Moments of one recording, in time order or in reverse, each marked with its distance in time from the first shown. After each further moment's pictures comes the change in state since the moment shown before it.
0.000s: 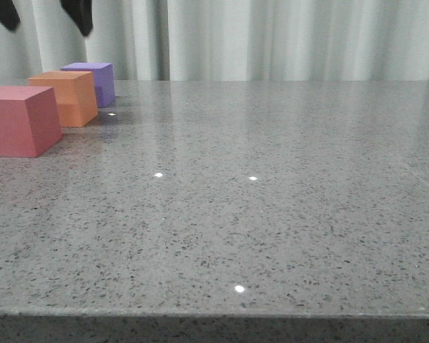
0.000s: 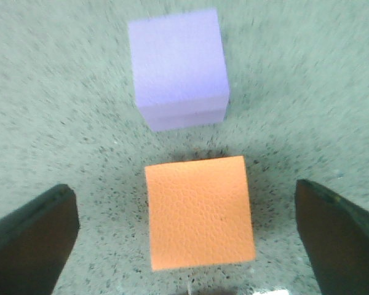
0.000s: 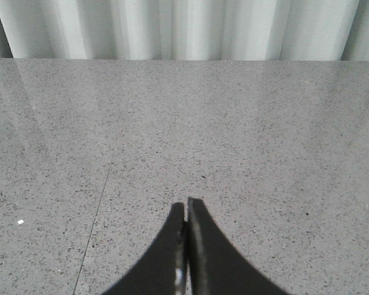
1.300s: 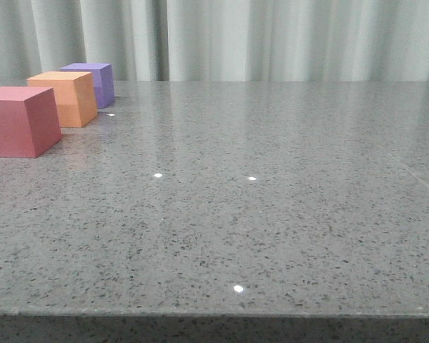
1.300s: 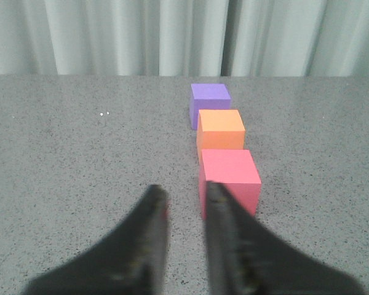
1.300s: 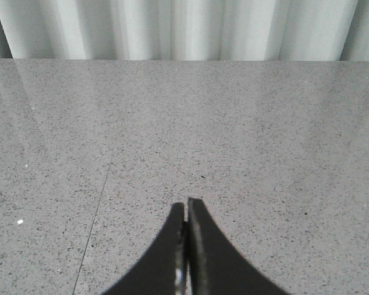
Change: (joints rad) left arm 0.075 -1.477 1.176 0.006 -0.383 -0.035; right arm 0.000 0.000 0.000 0.000 -0.002 0.000
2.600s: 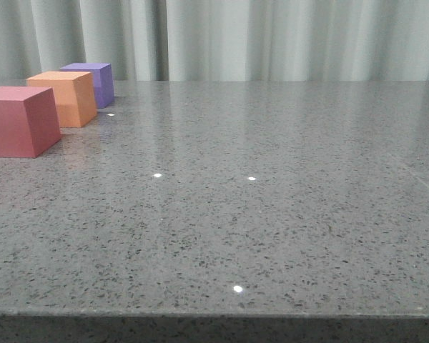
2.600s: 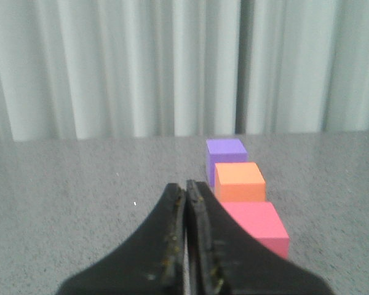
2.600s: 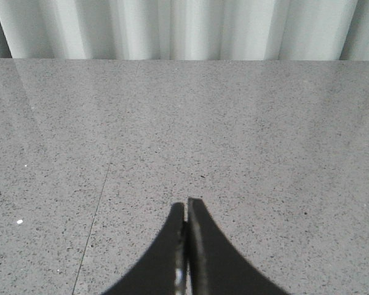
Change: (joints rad) left arm 0.128 -0.043 0.220 -0.200 -0.424 0.243; right arm 0.000 0.000 0.000 0.000 0.000 0.000
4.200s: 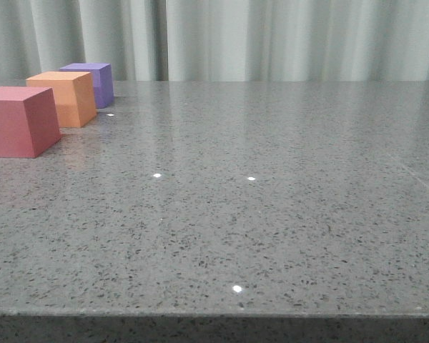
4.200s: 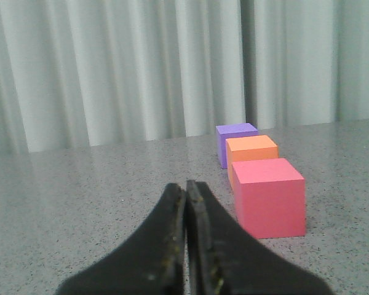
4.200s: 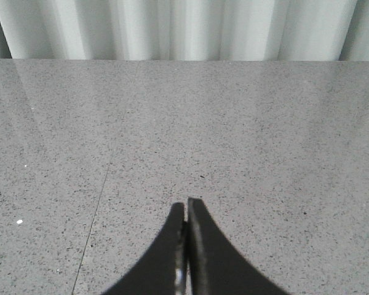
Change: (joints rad) left arm 0.013 -0.267 0.333 0.070 -0.161 0.018; right arm 0.000 0.000 0.000 0.000 0.000 0.000
